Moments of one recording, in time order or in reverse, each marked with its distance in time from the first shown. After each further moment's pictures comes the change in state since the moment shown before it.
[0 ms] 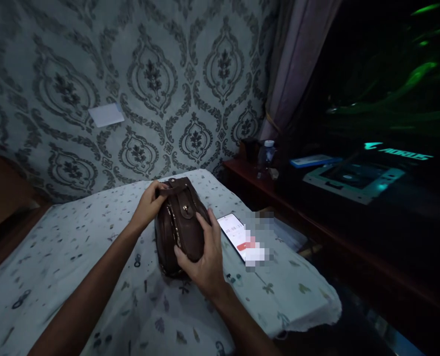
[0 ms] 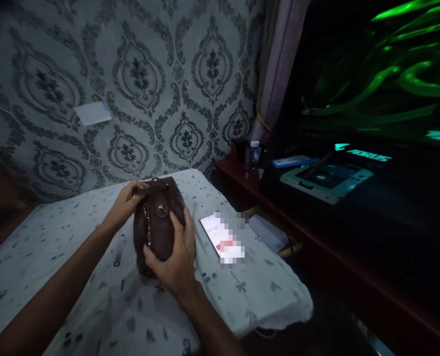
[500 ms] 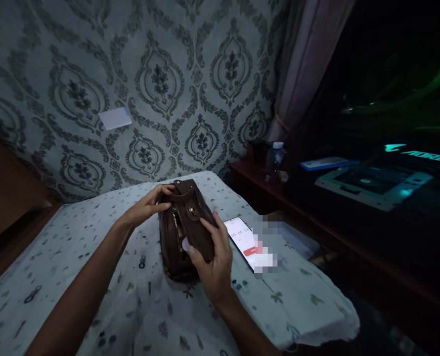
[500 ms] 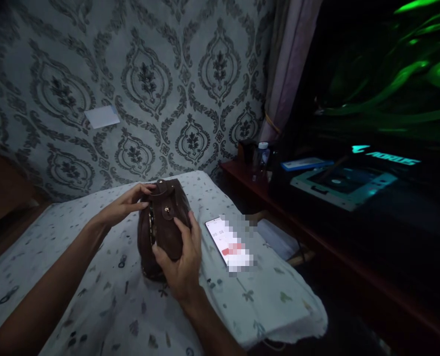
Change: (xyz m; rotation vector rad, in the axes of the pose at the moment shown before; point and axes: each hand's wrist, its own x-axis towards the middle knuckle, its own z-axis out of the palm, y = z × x) left_hand -0.001 -0.014 -0.032 -0.307 -0.367 -0.058; right_hand 0.001 0.002 -0.004 0.112 0.055 0.051
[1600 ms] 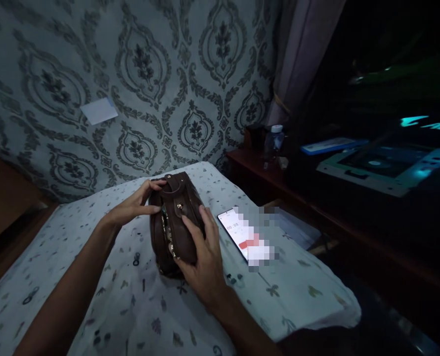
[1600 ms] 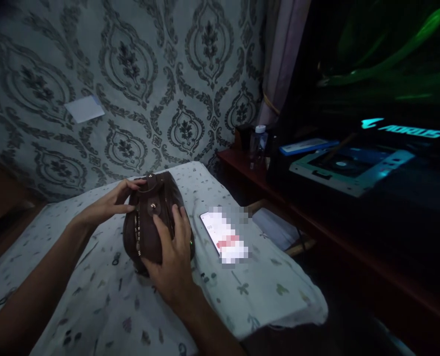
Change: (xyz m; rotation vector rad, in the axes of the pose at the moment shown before) left_hand 0.001 0.008 -0.002 0.044 -0.099 -0.025; right_hand 0.001 0.004 -0.007 -0.161 -0.165 -0.145
